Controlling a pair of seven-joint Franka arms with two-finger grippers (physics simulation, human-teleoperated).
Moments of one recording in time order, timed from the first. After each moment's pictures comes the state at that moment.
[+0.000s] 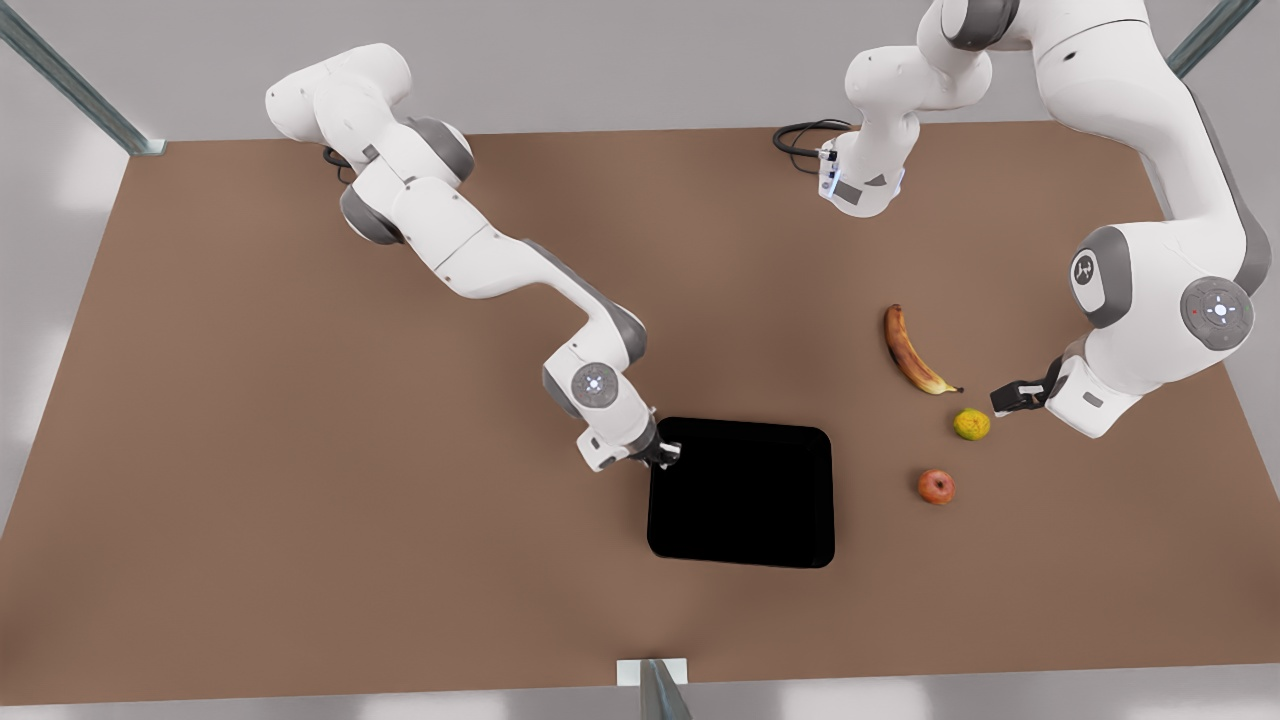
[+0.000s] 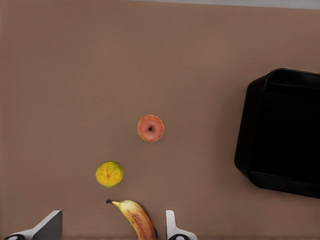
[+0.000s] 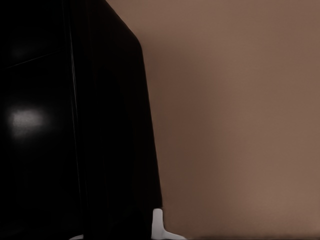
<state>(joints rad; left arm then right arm) -0.01 0.27 0.05 -1.54 0.01 1.78 -0.03 0.51 1.09 0.29 -1.08 -0.15 2.42 0.96</state>
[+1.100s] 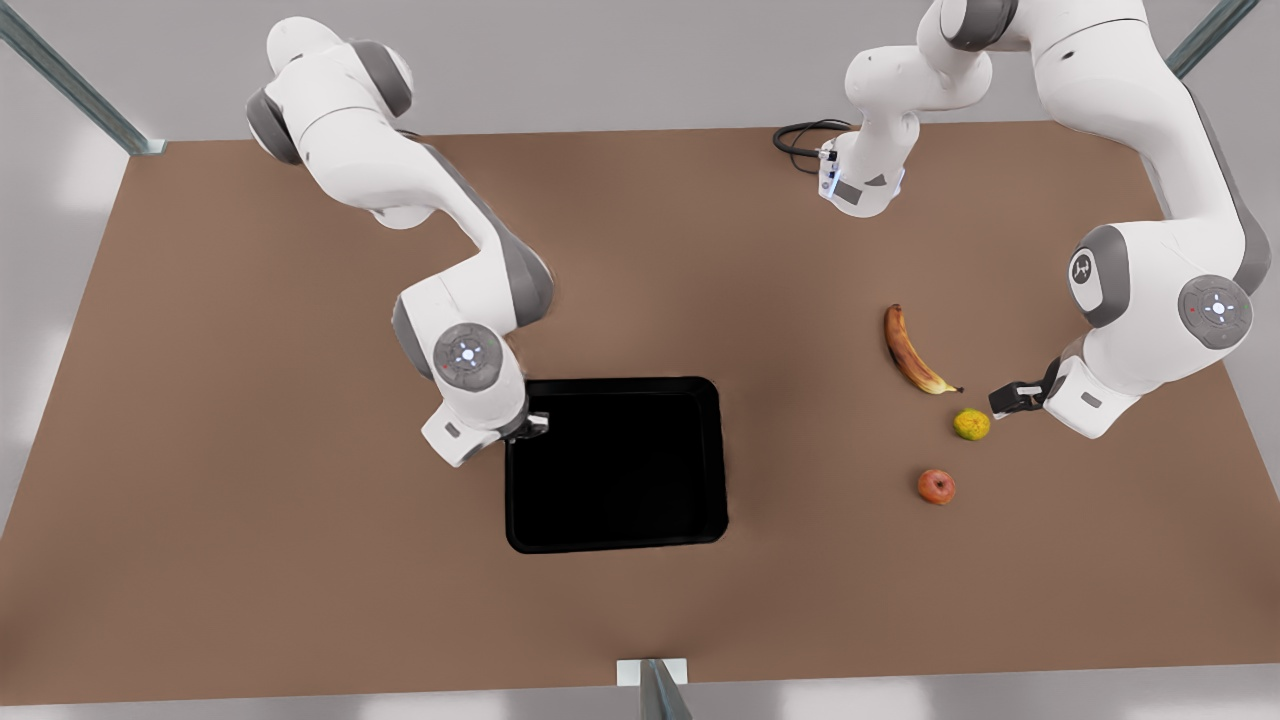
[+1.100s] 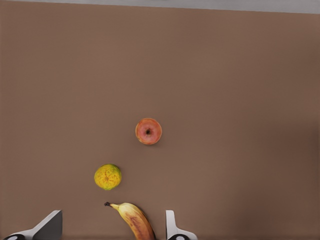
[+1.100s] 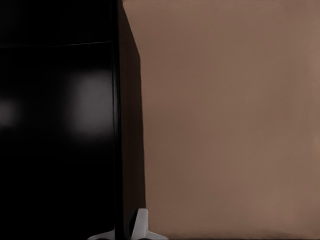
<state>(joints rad) -0.01 0.27 0.05 -1.53 0.02 1.78 -0.03 0.41 0.62 0.07 -1.10 -0.09 1.64 0.51</state>
